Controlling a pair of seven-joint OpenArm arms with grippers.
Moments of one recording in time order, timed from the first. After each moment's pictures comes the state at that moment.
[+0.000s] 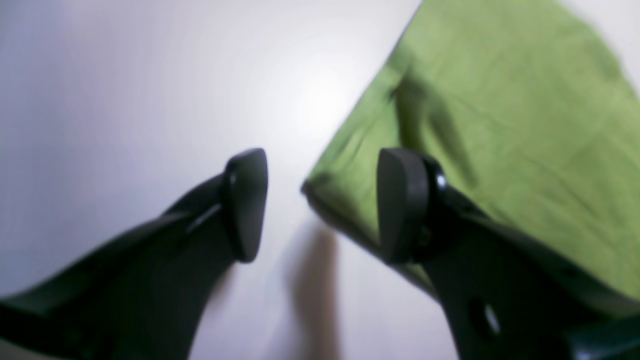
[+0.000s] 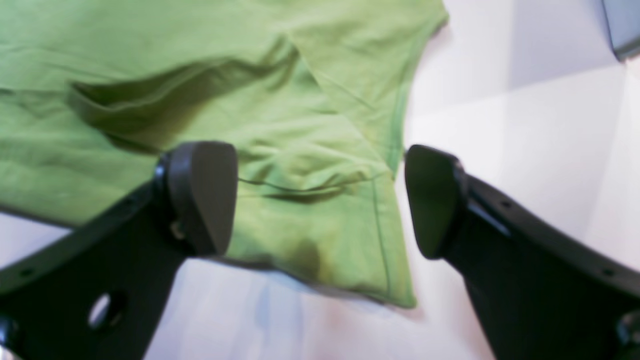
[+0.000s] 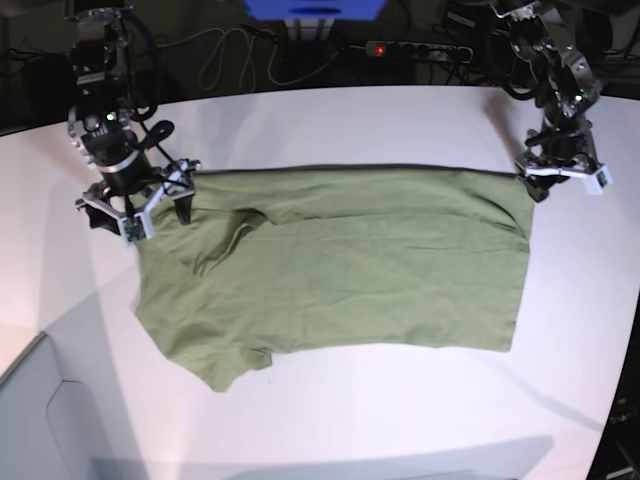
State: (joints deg) left arm 17.8 -8.5 -37.2 95.4 -31.5 -5.2 39.2; right arm -18.6 15.3 3.4 111.5 7.4 12.0 -40.4
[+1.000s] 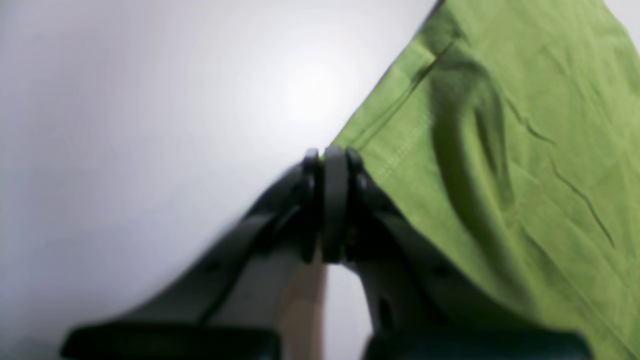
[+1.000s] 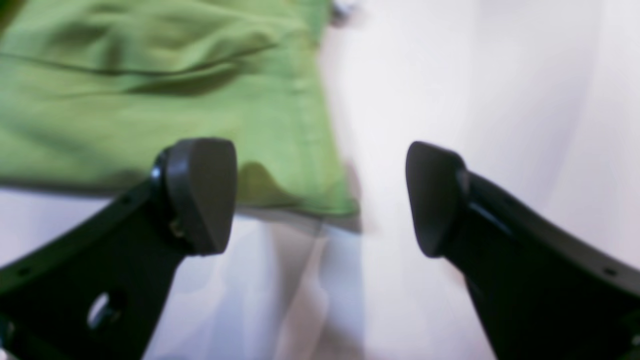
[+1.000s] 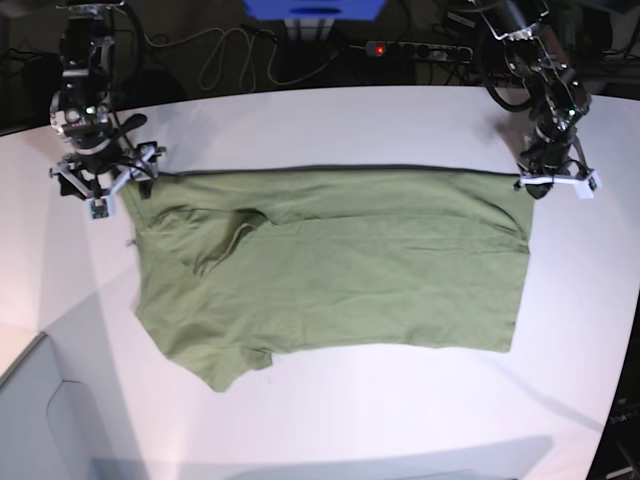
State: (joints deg) left arm 12.8 -8.5 -37.2 85.1 -32.6 -5.8 36.2; right arm -20.9 15.2 12.5 101.0 7.4 12.0 -38.3
